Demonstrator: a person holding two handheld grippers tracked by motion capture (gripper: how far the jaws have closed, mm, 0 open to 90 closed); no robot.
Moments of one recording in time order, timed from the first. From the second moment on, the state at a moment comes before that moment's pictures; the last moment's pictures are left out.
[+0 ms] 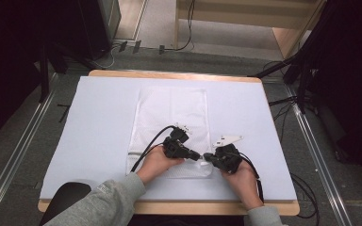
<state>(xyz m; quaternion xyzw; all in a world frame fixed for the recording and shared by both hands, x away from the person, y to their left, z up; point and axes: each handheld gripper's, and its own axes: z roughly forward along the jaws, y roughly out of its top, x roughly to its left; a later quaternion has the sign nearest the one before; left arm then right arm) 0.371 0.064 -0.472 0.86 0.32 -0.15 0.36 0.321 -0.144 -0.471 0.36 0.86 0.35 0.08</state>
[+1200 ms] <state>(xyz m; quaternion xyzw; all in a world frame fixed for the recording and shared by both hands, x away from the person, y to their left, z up) 0.374 0.108 -0.456 0.86 0.33 -0.17 0.34 0.321 -0.151 -0.477 0.34 0.85 0.38 0.07</state>
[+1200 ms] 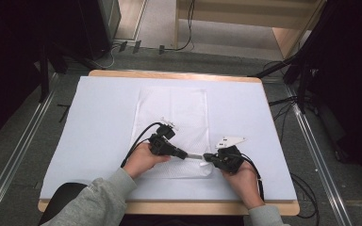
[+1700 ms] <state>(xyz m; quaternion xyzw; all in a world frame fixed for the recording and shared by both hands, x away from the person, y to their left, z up) 0.372 0.135 -0.449 0.86 0.34 -0.16 0.34 0.325 -0.153 -0.477 0.34 0.85 0.39 0.06</state>
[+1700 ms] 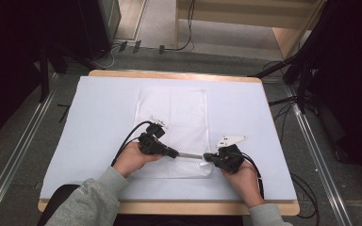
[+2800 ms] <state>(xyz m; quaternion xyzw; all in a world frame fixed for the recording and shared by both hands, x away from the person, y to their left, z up) 0.362 0.171 -0.445 0.86 0.35 -0.15 0.33 0.325 -0.154 -0.477 0.34 0.86 0.39 0.06</state>
